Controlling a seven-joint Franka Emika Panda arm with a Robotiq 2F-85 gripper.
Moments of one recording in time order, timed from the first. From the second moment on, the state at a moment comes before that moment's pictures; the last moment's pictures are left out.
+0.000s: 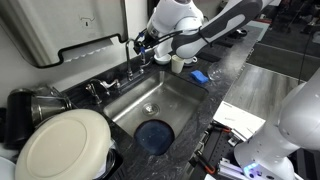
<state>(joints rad) -0.19 -0.02 0.13 -2.27 -0.74 2.92 0.70</state>
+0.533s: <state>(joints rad) -0.19 0.00 0.11 -2.24 -0.92 2.92 0.89</state>
